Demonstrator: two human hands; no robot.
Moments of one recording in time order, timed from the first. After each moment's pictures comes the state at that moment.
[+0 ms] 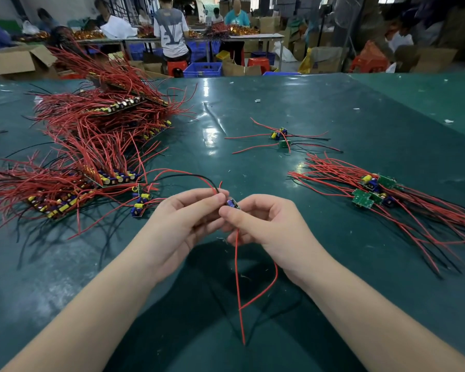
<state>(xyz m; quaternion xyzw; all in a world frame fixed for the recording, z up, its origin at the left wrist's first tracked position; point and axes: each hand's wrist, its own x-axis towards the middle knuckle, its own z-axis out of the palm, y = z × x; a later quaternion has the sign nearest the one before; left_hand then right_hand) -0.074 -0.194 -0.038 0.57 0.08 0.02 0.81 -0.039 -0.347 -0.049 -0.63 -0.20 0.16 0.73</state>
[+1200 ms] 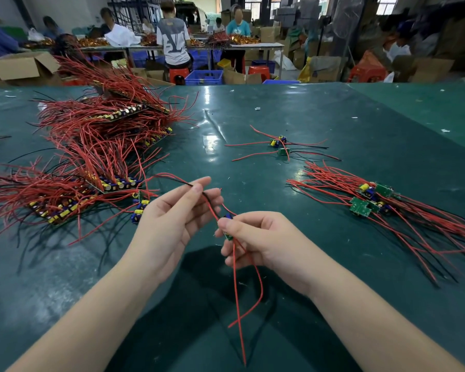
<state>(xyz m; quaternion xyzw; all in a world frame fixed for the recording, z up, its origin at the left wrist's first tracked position) -0.070 -0.194 -0.041 0.54 0.06 0.14 0.83 -0.040 -0.351 -0.041 -0.63 -0.19 0.30 0.69</state>
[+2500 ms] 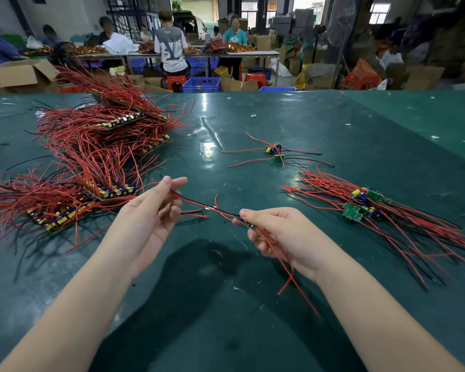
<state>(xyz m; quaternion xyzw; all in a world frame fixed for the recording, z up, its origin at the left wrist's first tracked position) -0.063 -0.166 -0.030 0.52 0.11 0.16 0.83 -0.015 -0.367 -0.038 -0.67 -0.09 0.27 0.69</state>
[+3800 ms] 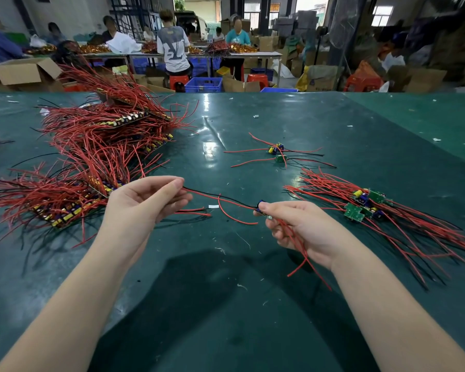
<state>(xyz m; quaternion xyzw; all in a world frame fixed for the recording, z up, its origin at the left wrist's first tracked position) -0.072 -0.157 -0.025 0.60 0.05 0.24 0.76 -0.001 -0.382 -0.034 -0.67 -0.06 0.26 0.69</state>
